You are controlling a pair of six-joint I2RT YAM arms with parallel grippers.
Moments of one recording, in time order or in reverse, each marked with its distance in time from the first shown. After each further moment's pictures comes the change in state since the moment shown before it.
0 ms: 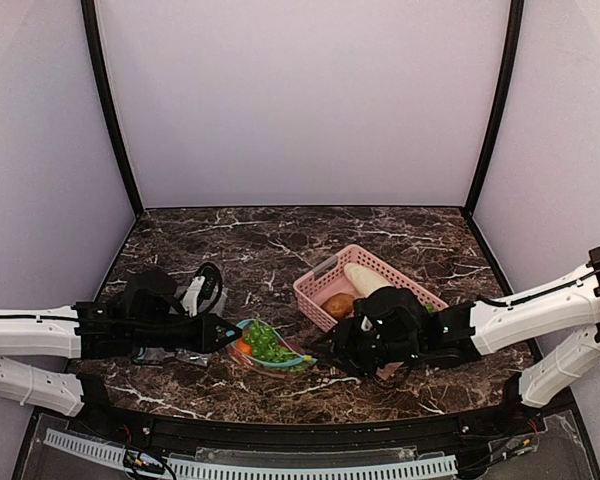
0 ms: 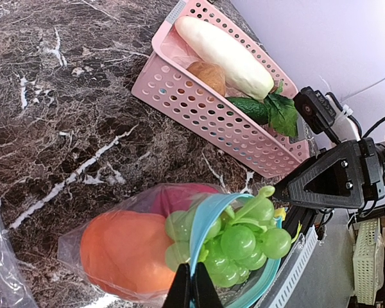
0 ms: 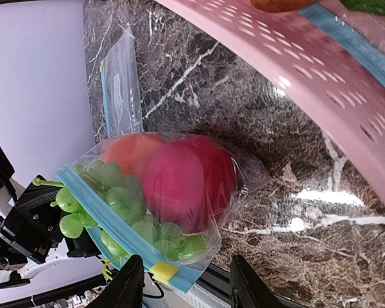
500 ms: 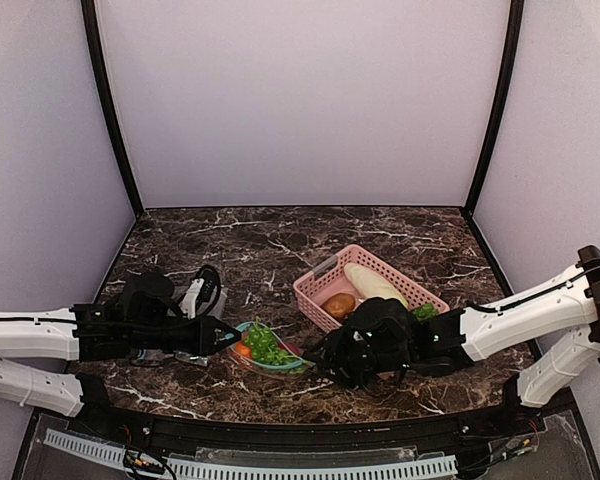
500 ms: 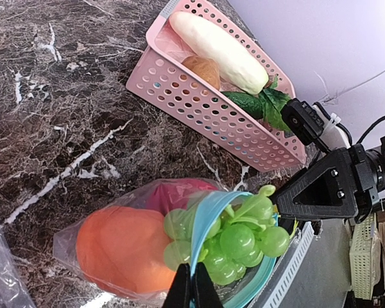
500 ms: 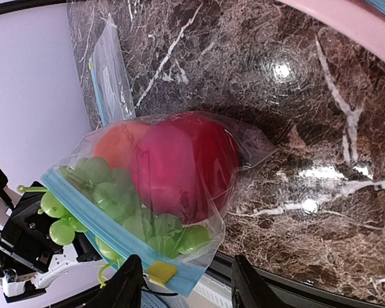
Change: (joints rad) left arm 0.000 -0.018 -0.012 0.001 0.022 0.001; right arm 0.059 0.051 0.019 0.013 0.015 0.151
